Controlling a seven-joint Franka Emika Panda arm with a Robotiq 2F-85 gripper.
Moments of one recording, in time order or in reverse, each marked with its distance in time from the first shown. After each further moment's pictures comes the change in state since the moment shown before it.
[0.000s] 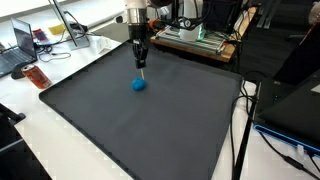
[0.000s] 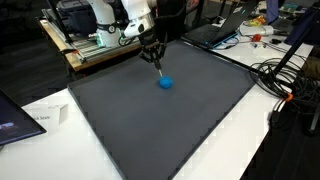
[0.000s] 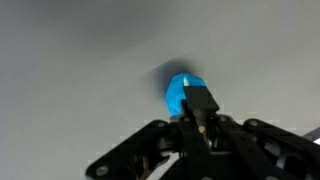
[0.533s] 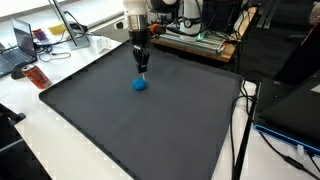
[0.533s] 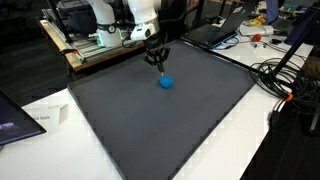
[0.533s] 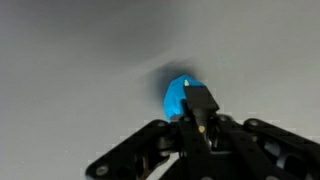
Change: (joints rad) arm 0.023 0.063 -0.008 0.046 -0.127 -0.012 0.118
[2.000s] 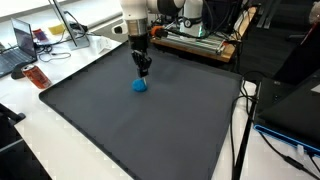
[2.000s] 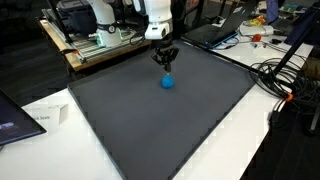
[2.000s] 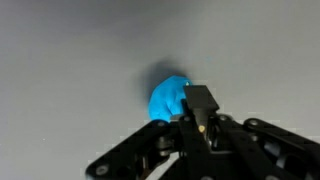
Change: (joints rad) arm -0.052 0.044 0.060 0.104 -0.434 -0.113 0.357
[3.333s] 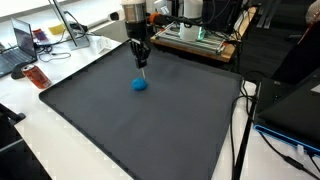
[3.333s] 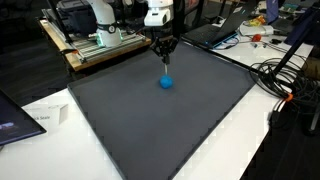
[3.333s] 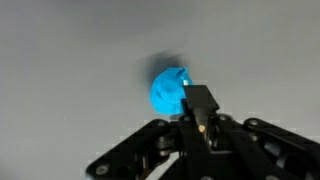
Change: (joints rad) arm -0.008 -0.110 -0.013 0.002 -0.136 -0.139 0.072
